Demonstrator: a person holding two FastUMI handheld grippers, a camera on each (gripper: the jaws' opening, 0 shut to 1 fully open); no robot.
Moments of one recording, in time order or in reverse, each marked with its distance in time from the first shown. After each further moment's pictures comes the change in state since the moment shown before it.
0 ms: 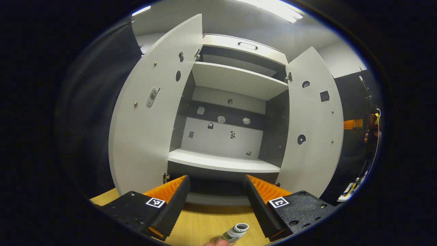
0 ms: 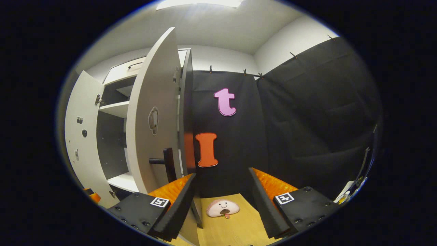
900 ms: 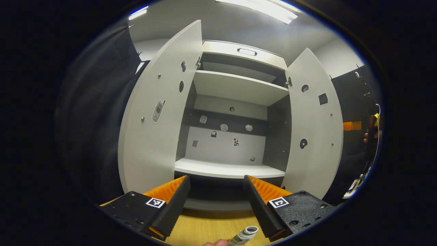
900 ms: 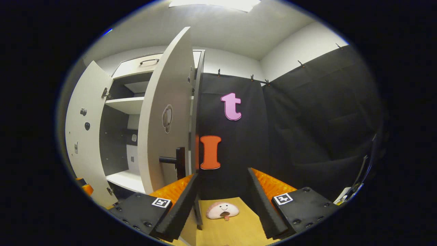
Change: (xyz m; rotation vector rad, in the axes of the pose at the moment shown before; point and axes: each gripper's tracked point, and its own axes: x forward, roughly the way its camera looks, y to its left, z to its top) left arm -0.001 0.018 0.023 0.048 -0.062 0.004; right arm -0.007 0.040 0.000 -0.046 -0.039 0.013
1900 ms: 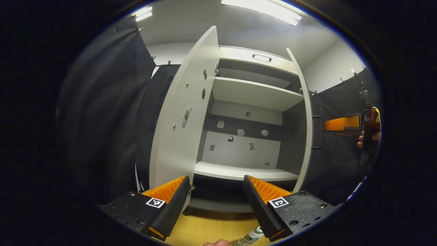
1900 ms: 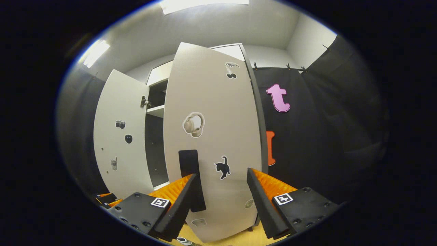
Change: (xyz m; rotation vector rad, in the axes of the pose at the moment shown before) left arm -0.031 0.038 0.008 -0.028 -0.030 0.142; right arm 0.015 0.164 -0.005 0.112 0.030 0.359
